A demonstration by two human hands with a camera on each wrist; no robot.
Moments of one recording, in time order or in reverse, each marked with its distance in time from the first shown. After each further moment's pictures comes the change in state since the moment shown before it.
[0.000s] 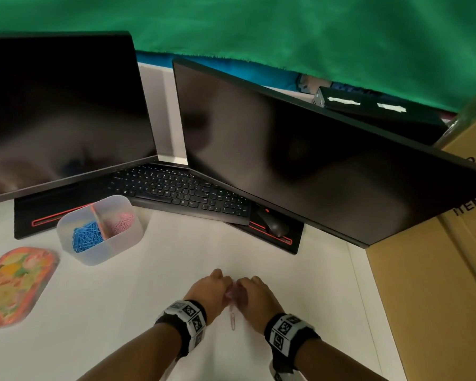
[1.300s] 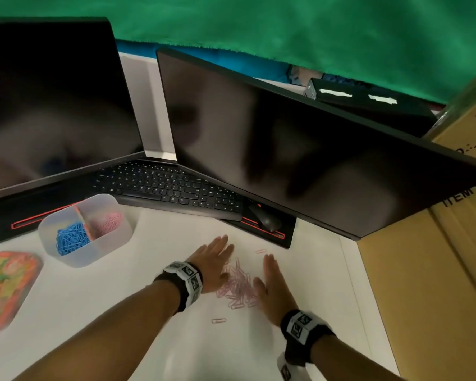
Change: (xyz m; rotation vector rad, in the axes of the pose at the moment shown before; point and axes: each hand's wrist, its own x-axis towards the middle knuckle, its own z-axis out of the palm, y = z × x) left_hand 0.044 -0.008 -0.035 0.221 -0.188 0.149; right_hand -0.004 0.042 -0.017 0.040 0.103 0.089
